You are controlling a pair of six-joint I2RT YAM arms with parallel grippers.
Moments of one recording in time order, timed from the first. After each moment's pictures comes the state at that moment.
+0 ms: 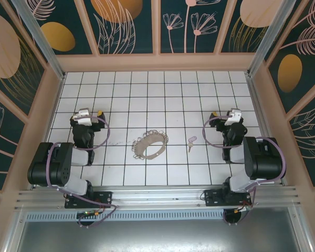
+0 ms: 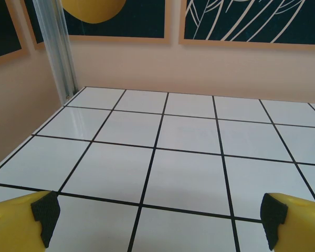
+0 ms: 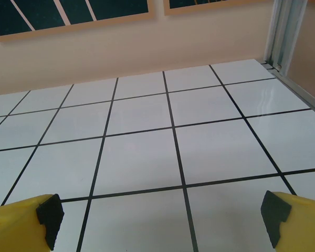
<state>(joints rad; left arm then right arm) -0.02 1.52 0.24 1.17 -0.14 -0.06 -0.03 1.54 0.23 1.14 -0.03 0.11</state>
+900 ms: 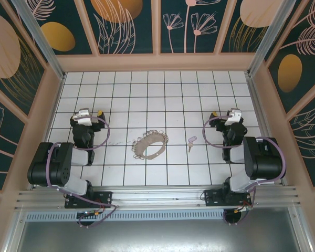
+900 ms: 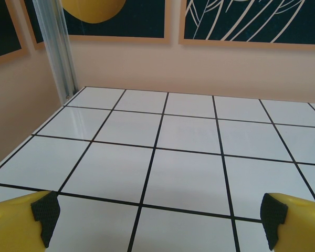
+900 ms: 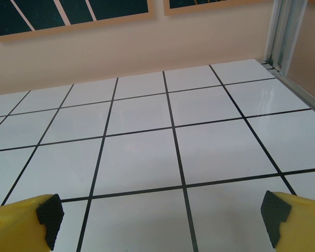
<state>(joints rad) -0.02 1.52 0.24 1.17 -0.14 -0.06 -0.03 1.54 0.23 1.14 -0.03 0.11</state>
